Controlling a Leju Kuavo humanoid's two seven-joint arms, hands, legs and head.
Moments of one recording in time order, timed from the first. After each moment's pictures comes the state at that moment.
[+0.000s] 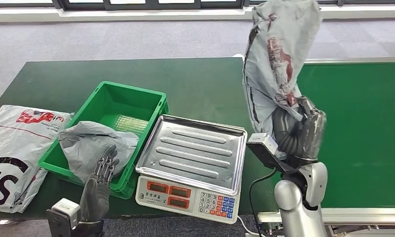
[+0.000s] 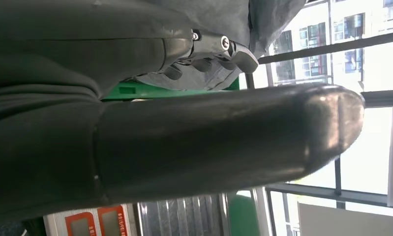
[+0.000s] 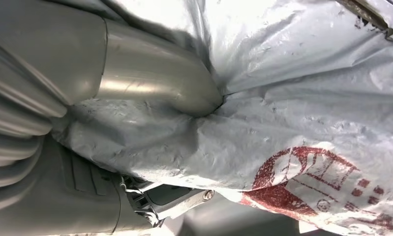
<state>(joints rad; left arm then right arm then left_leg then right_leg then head) 0.27 -0.26 -0.02 -1.75 -0.16 -0.25 -0.52 -0.18 0.10 0.07 -1.55 0.94 -0.45 -0.29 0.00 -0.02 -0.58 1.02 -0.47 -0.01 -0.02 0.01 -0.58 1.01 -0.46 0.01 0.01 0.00</state>
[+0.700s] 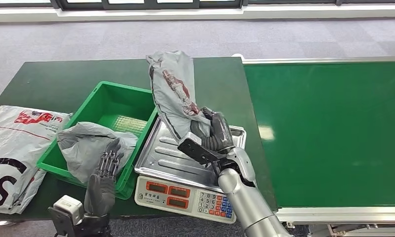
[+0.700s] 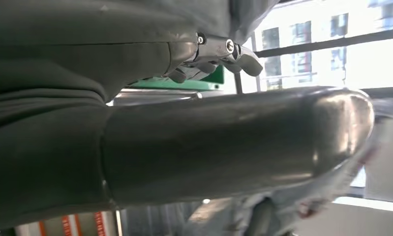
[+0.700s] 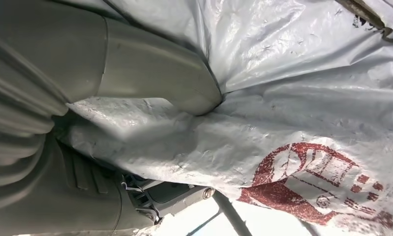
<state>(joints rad) 0.23 -0.24 -0.07 -1.72 -0.10 -0.20 -0.56 -0.40 0.26 0.29 -0.93 0.77 -0.28 -0.38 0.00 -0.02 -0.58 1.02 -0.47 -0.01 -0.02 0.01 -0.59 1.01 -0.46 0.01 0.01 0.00</state>
